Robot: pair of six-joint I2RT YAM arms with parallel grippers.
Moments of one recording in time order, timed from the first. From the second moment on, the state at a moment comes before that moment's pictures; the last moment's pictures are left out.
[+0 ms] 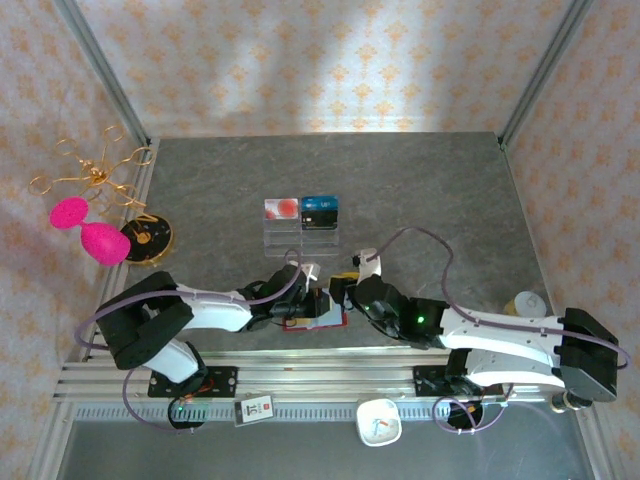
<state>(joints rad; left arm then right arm) -0.86 1.51 0.46 0.35 0.20 -0.91 1.16 1.06 0.53 -0.01 0.43 0.76</state>
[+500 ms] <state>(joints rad) -0.73 1.00 0.22 0.22 0.04 -0.91 1.07 1.40 0.64 0.07 0.06 0.77</state>
